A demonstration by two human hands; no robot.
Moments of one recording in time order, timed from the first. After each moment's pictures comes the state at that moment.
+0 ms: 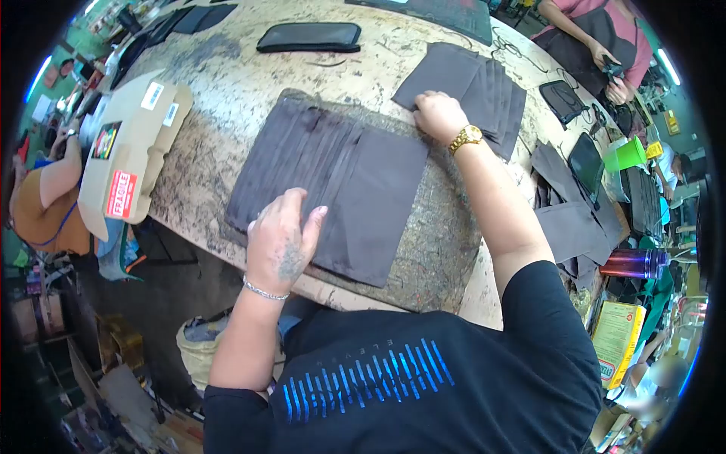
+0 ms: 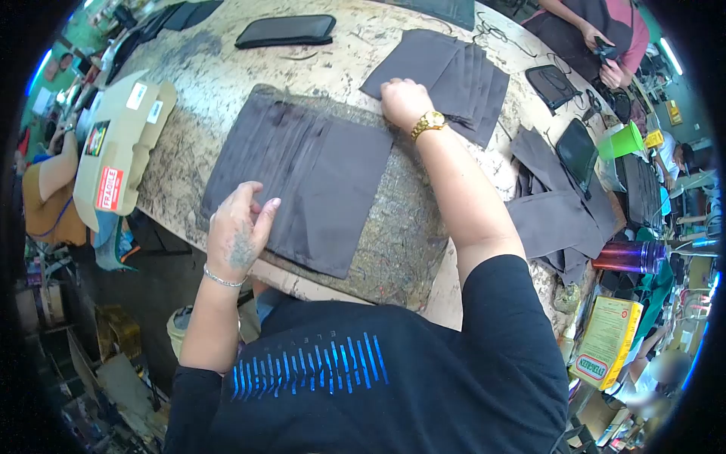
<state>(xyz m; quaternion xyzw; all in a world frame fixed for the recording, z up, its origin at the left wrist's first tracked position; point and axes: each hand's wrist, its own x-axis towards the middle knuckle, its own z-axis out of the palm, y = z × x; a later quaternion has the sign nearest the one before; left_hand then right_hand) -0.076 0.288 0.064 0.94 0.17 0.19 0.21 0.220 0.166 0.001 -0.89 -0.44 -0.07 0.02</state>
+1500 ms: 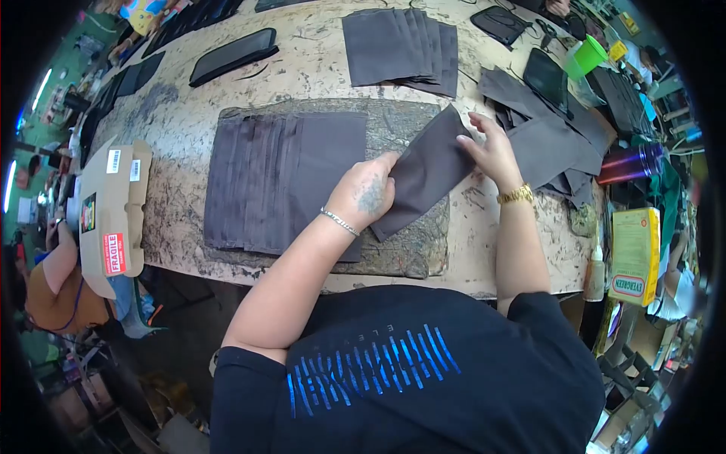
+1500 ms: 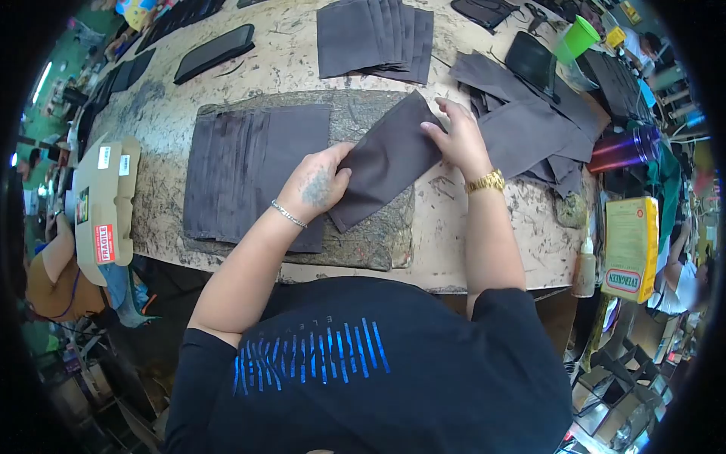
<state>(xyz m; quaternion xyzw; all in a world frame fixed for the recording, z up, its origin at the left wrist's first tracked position) 0.019 0.192 0.034 0.92 -0.06 -0.04 0.39 0.129 -0.035 -0.015 -0.89 -0.20 -0.10 0.39</state>
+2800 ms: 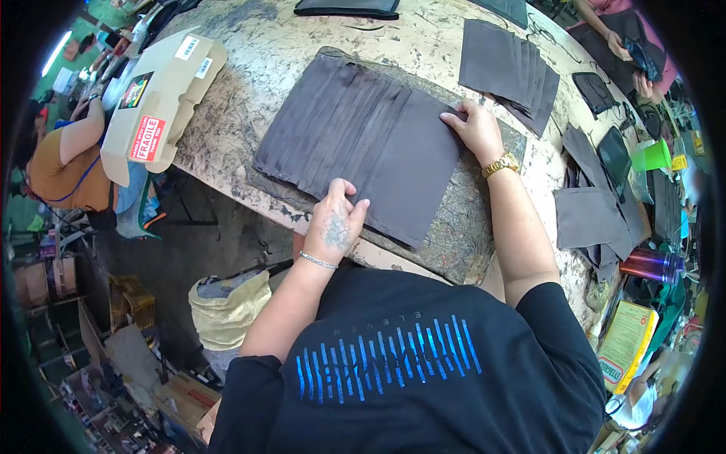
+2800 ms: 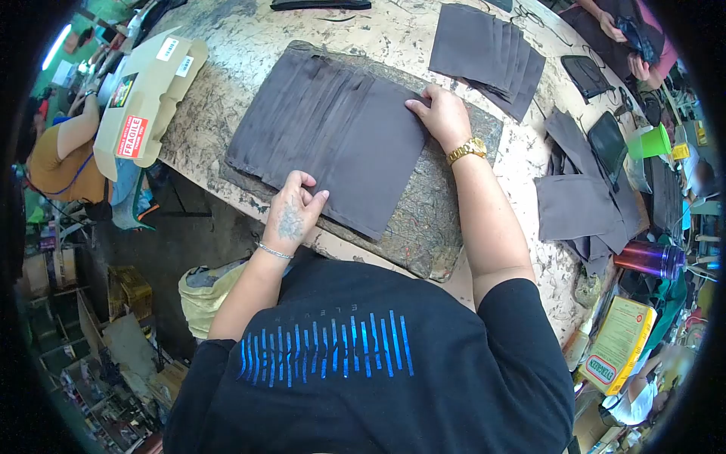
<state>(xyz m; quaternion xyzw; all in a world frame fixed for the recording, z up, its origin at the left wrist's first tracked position) -0.108 0.254 0.000 0.85 0.29 0.10 0.42 0.143 0.127 -0.006 -0.92 -0.30 0.03 0.25</state>
